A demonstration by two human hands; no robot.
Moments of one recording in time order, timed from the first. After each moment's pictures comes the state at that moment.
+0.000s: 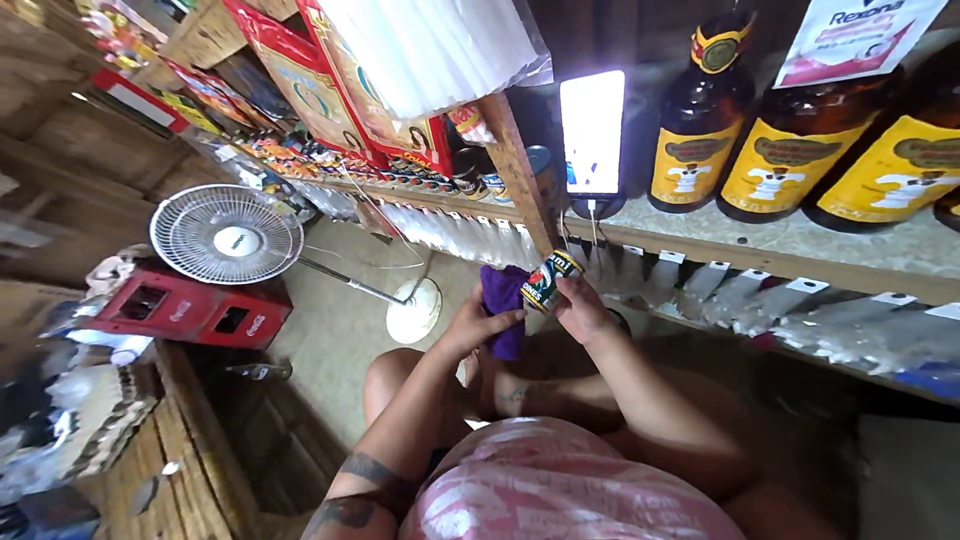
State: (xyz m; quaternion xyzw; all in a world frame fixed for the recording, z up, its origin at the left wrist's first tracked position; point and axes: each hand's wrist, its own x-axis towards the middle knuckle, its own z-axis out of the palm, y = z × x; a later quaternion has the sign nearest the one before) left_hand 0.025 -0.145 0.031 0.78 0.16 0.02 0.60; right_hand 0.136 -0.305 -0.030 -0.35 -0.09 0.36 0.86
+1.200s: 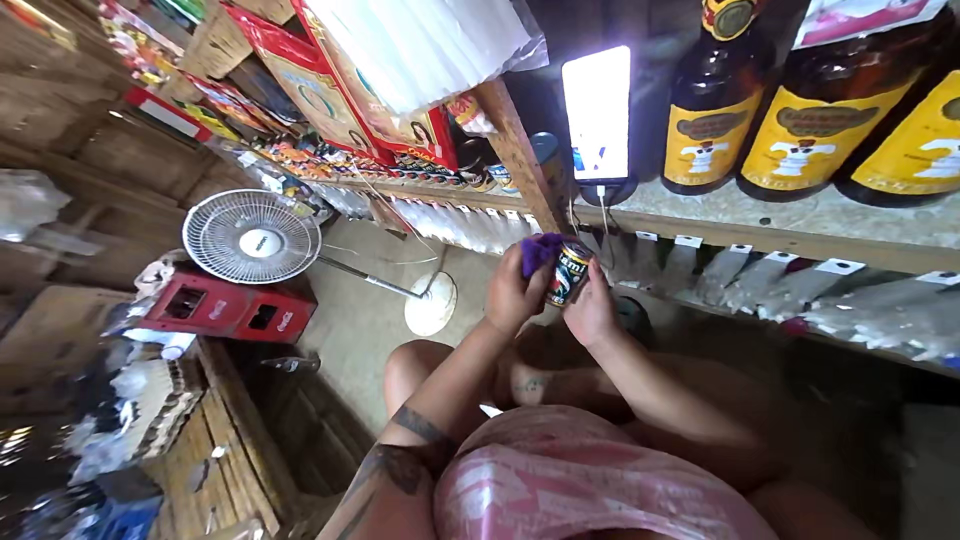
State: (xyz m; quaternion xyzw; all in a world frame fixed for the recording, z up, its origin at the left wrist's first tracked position) left_hand 0.072 -0.172 0.008 0.91 0.07 0.21 0.35; right_hand 0.116 -0.299 -0.031 -0.30 -0.09 0.27 0.91
